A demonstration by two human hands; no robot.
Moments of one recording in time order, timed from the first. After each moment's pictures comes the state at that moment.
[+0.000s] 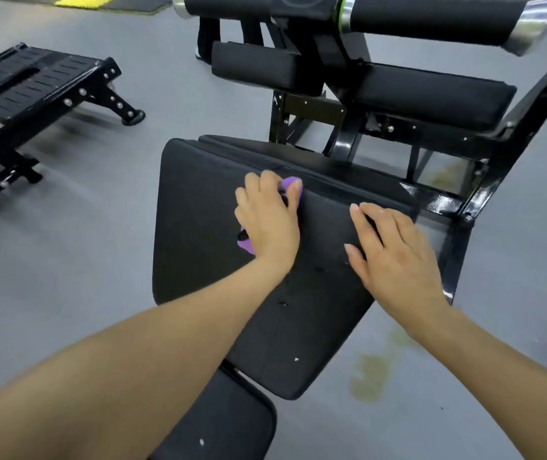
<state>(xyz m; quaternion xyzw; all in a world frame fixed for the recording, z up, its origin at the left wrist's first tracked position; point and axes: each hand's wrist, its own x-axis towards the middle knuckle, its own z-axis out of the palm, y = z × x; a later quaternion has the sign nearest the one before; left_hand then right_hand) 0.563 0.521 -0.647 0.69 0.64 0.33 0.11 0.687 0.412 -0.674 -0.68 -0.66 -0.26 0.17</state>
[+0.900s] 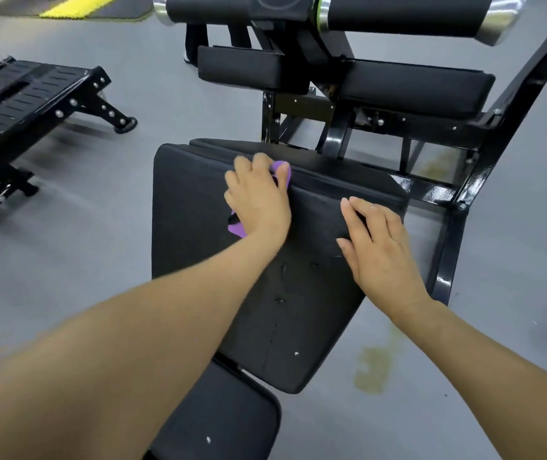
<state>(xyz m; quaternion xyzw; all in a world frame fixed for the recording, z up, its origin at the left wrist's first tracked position) 0.567 0.539 -0.631 0.71 0.64 0.29 0.08 0.679 0.413 -0.684 -0.70 -0.64 -0.21 0.23</state>
